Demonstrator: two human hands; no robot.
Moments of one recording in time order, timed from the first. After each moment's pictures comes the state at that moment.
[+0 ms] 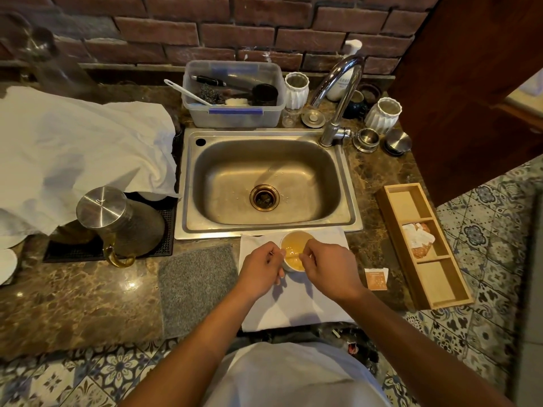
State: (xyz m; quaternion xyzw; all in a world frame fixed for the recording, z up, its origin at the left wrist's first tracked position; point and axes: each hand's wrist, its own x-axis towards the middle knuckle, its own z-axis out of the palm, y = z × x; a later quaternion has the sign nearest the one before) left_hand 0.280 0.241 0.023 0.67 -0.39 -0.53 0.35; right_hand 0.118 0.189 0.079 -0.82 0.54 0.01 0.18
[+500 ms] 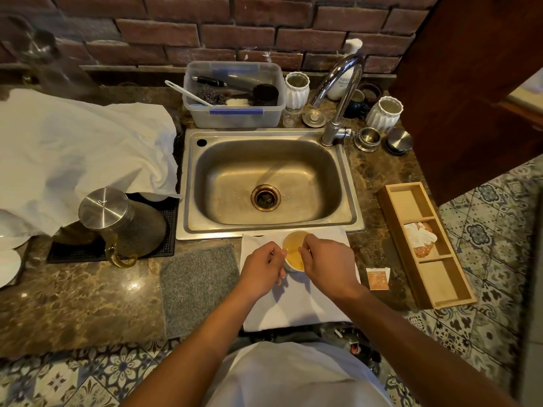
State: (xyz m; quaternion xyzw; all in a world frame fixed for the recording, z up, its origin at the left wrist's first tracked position) left_hand 0.280 0.241 0.028 0.67 -0.39 -0.53 0.35; right_hand 0.128 0.186 0.079 -0.83 0.54 0.00 0.14
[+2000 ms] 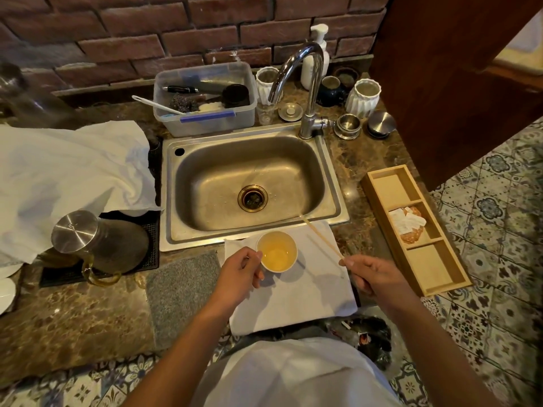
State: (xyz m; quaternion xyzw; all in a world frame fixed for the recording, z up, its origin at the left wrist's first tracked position) left_hand 0.270 0.243 0.033 0.70 -0.35 -0.52 0.34; right_hand -0.020 0.193 0.072 -0.42 0.59 -0.22 0.65
